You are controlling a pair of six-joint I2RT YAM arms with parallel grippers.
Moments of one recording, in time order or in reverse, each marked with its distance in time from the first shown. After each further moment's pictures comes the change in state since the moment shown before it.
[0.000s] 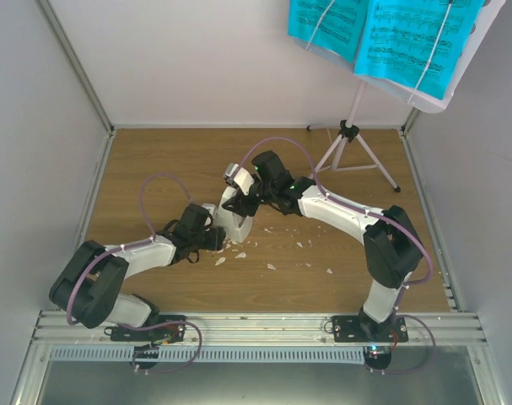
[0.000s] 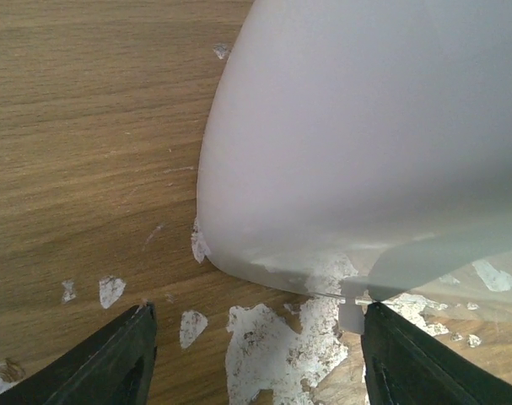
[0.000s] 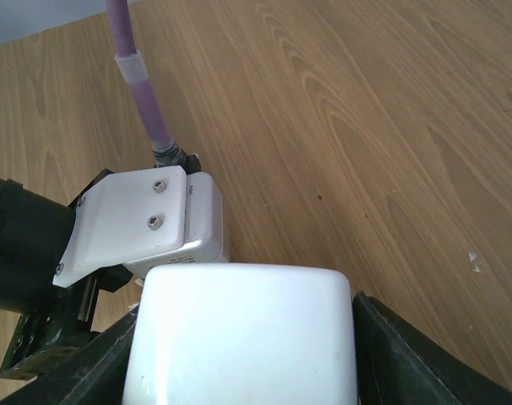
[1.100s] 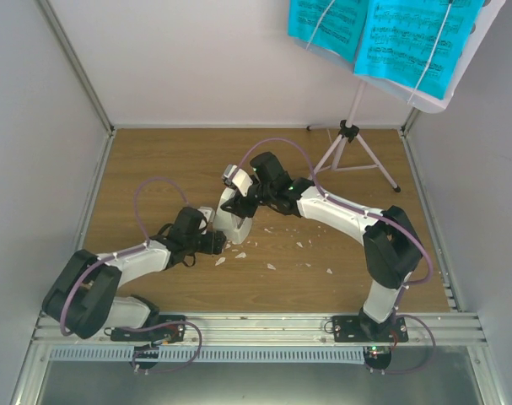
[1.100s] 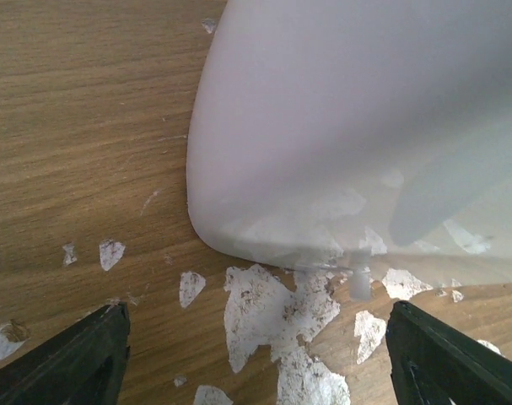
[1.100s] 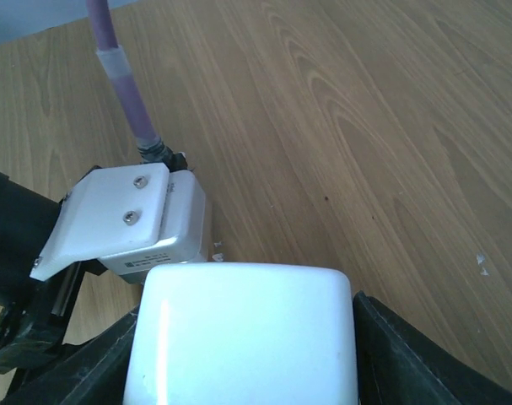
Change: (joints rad) left arm 0.029 -0.082 -0.055 -0.008 0.064 0.026; right arm 0.011 0.000 0.001 -0.001 0.009 0.000
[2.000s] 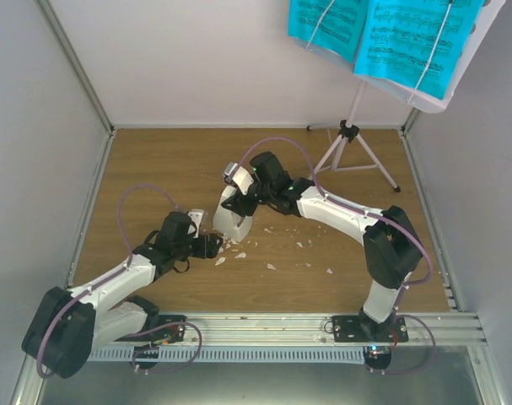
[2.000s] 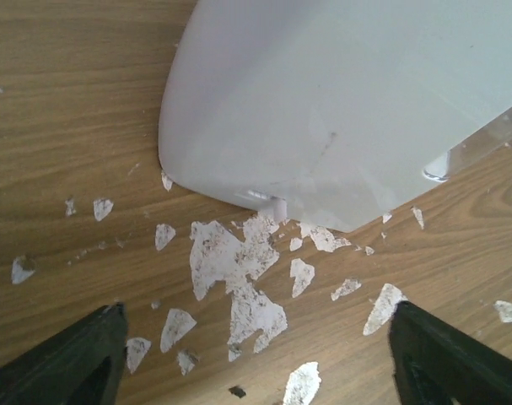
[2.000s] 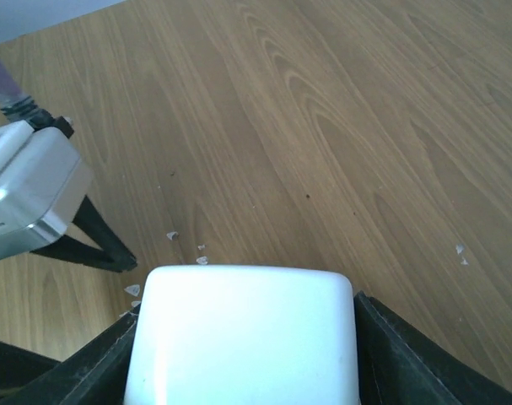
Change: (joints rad) left arm 0.029 -0.258 -0.056 -0.121 0.089 -0.036; right arm 0.000 0.002 0.004 0.010 0.055 0.036
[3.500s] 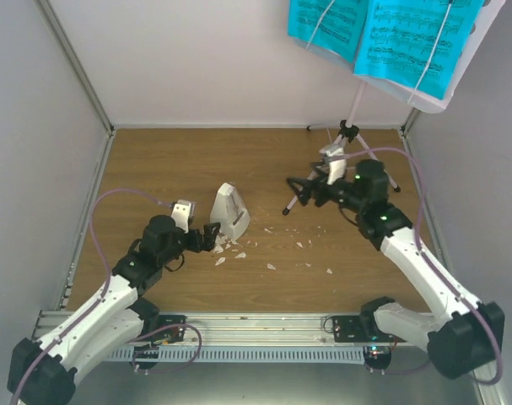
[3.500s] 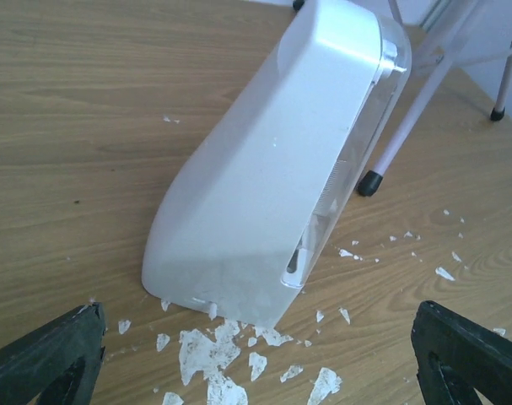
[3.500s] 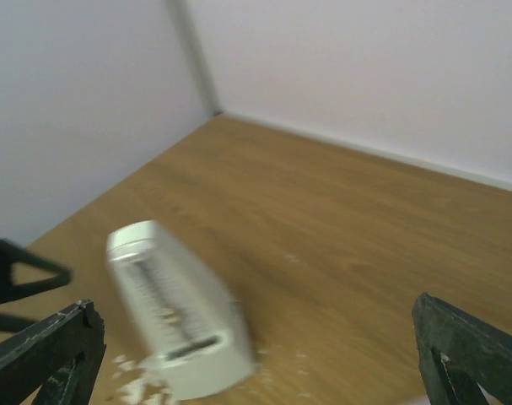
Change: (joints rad) left arm -0.038 -0.288 0.044 -0.024 -0.109 0.032; right arm -0.478 -0.732 -0.482 0.158 -0.105 0.310
